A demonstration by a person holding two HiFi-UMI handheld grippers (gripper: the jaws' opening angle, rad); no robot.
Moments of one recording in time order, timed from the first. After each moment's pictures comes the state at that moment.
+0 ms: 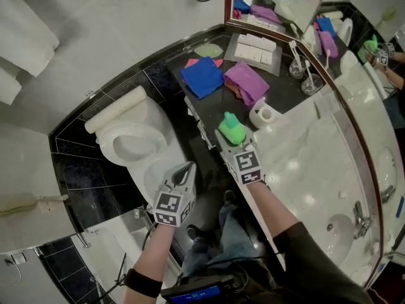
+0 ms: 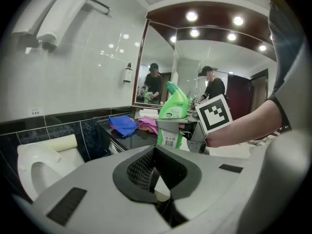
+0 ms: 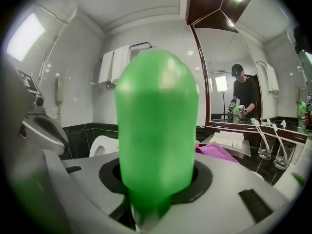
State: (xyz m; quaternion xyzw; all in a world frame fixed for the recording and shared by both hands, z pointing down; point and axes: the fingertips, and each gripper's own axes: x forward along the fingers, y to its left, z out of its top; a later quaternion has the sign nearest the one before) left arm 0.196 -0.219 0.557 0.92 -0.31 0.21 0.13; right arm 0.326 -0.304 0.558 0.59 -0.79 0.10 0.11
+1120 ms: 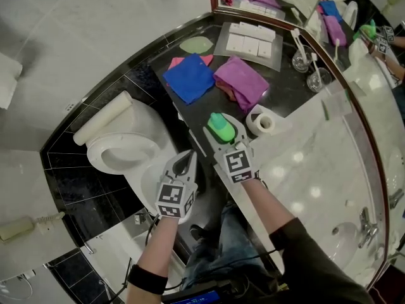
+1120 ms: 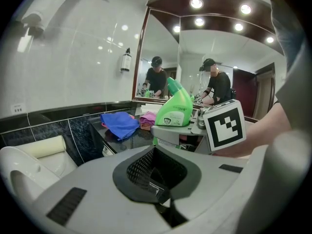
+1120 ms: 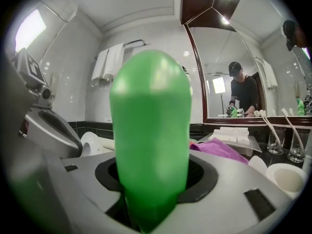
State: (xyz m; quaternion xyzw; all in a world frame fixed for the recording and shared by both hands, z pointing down) left arm 0.274 -0.300 0.609 0.91 -0.31 0.22 0.14; right arm 0.358 -0.372 0.614 0.60 -0.80 0.08 0.08
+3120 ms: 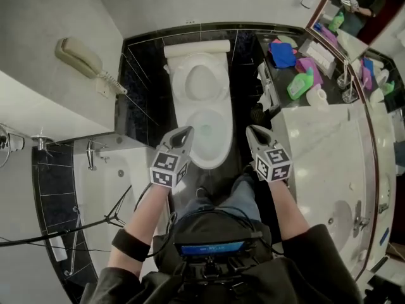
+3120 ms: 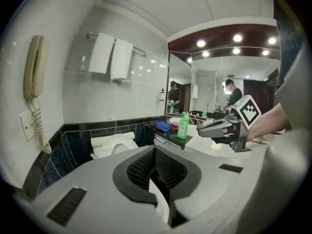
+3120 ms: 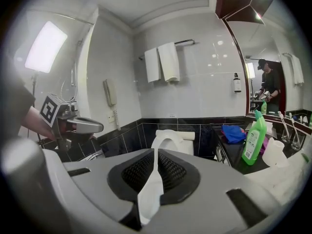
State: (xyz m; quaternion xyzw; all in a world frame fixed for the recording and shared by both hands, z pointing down) left arm -0.135 -0.058 0.476 0.87 -0.45 0.16 0.12; right arm 0.052 -0.078 0.498 0.46 -0.86 0.15 0.15
